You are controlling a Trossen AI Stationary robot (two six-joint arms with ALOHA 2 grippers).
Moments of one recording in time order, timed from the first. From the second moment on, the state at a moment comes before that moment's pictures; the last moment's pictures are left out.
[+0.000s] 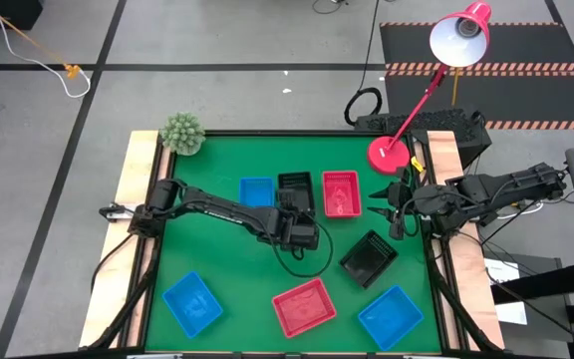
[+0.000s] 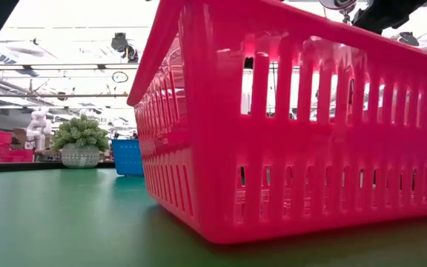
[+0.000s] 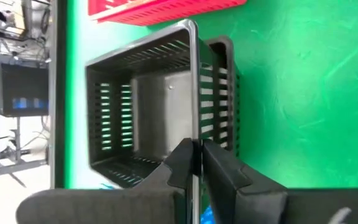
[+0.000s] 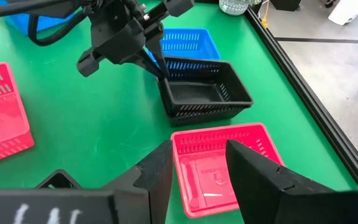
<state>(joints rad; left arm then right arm) -0.16 2.11 1.69 -0.89 -0.63 -0.06 0.24 0.68 0.74 -0.68 0.42 0.14</state>
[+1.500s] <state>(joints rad) -0.16 2.10 1.69 -0.79 -0.53 -0.11 0.24 0.68 0.74 -0.68 0.42 0.14</state>
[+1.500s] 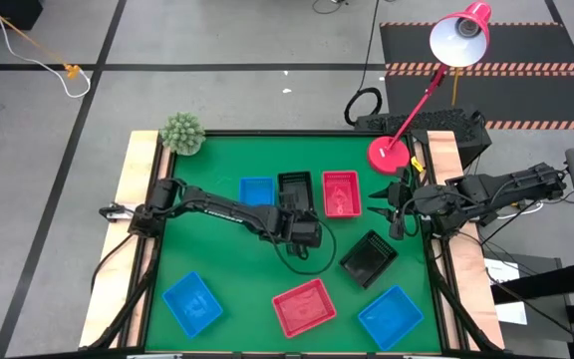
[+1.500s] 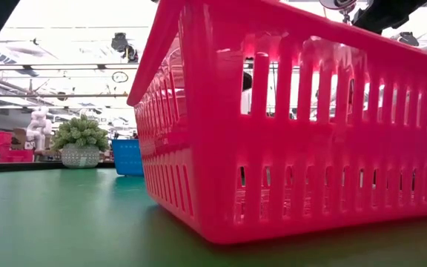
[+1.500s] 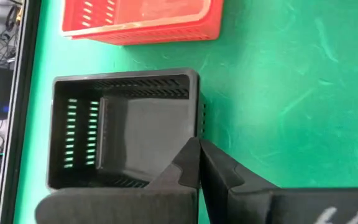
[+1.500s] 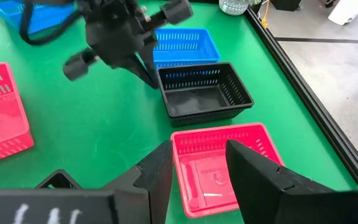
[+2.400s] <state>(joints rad) -0.91 1.94 1.69 -1.13 -0.51 -0.94 0.24 0.68 0.74 -0.56 0.42 0.09</state>
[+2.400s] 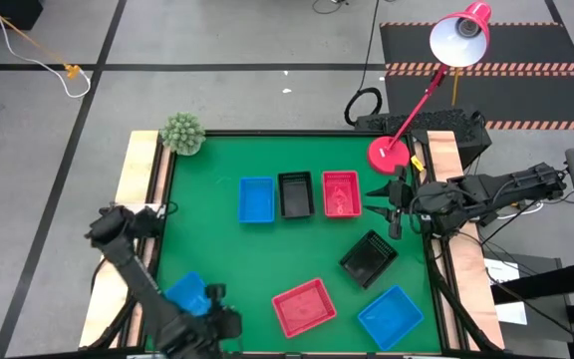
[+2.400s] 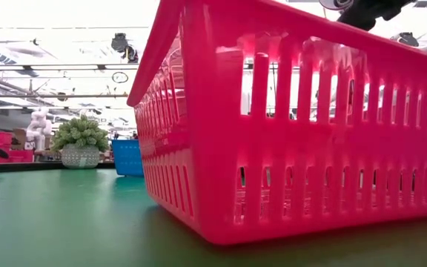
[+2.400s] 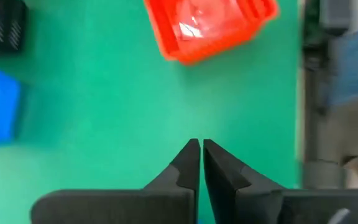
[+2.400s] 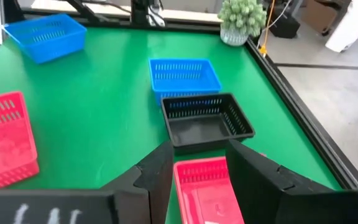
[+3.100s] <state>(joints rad) -1.08 2.06 1.69 -1.27 -0.40 -1.45 0.24 0.71 0.74 -0.55 0.42 0.08</state>
